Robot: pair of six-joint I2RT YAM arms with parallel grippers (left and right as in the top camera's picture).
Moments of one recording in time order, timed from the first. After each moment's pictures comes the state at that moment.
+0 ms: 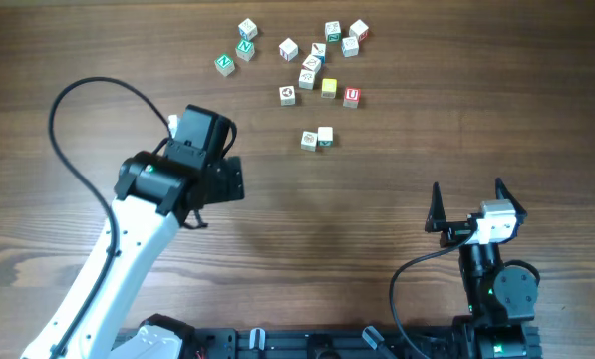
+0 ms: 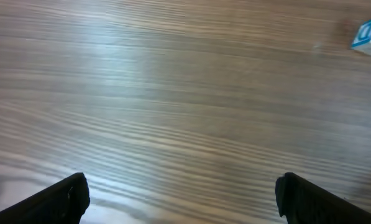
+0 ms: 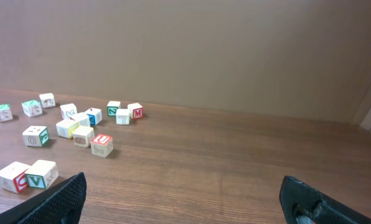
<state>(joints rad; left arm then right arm) -0.36 1.28 1.14 -1.12 -0.26 -0.45 0.06 0.02 0.01 0.00 0.01 -0.10</state>
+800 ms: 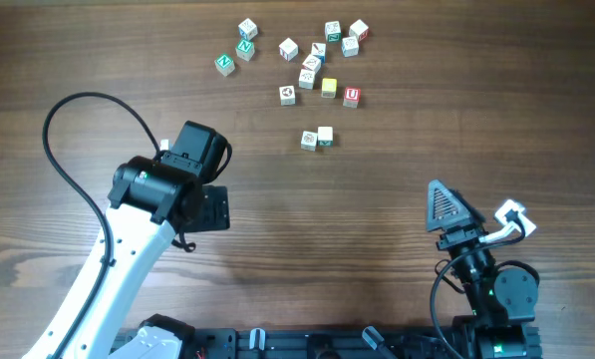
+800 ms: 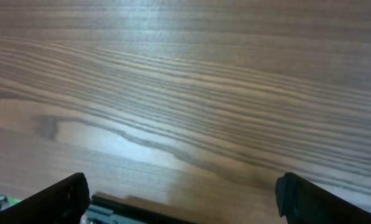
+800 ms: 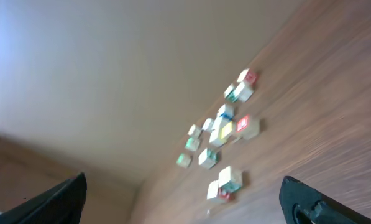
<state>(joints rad) -0.36 1.26 1.14 -1.37 -0.30 -0.45 0.06 0.02 0.01 0.02 -0.24 1.01</state>
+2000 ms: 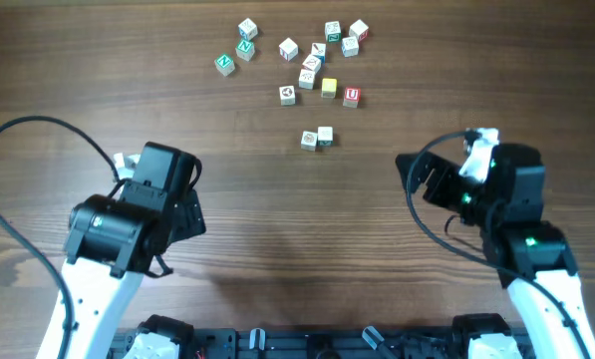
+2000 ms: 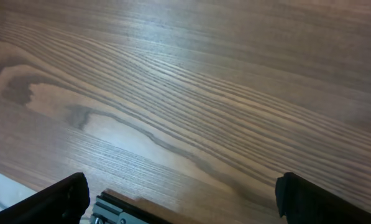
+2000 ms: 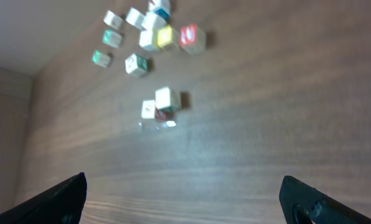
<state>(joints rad) -0.29 1.07 1.14 -1.41 -0.39 -0.54 0.06 0.95 0.71 -0.49 -0.38 0.53</state>
